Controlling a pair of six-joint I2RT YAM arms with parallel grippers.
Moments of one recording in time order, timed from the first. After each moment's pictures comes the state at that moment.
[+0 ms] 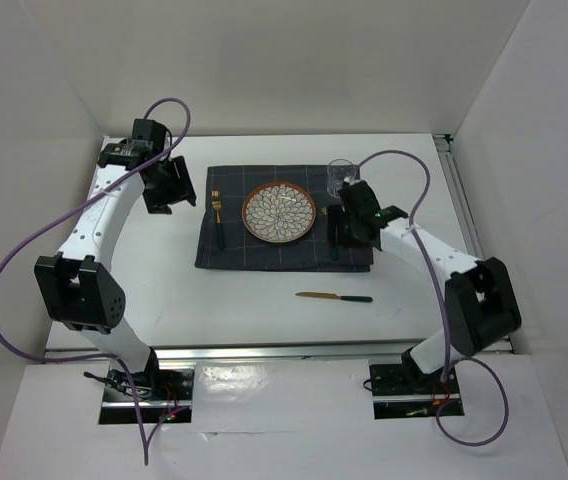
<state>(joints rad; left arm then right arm) -0.08 1.66 1.68 -1.09 0.01 -0.45 0.44 1.56 1.10 -0.49 0.16 0.37</state>
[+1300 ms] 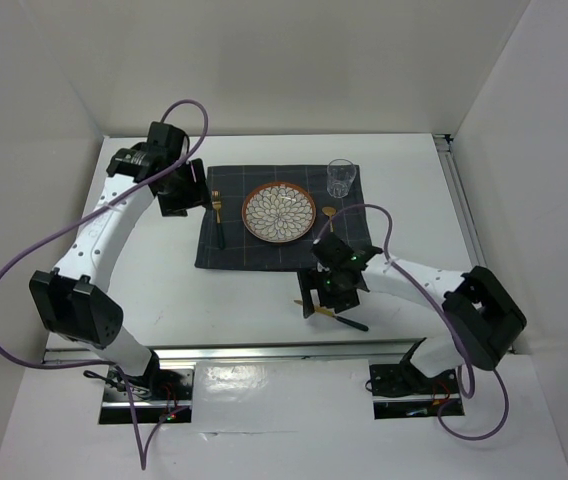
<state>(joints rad) -0.22 1.58 1.66 -1.10 0.00 -0.48 0.73 1.43 0.78 -0.58 -0.13 0.56</state>
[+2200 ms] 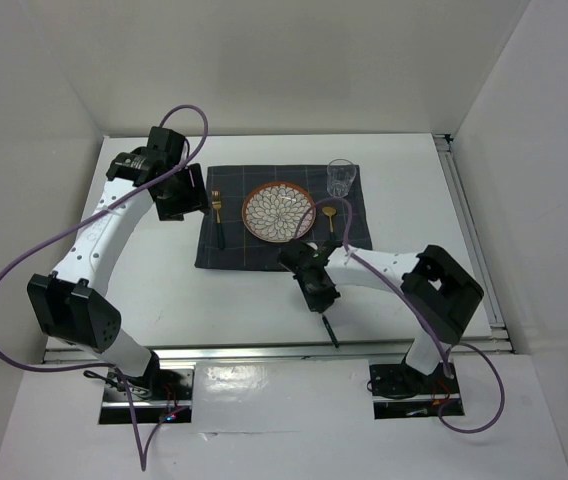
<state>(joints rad) -0.23 1.55 1.62 -1.10 -0.03 -0.48 0.88 1.68 1.00 -0.76 0.16 0.54</state>
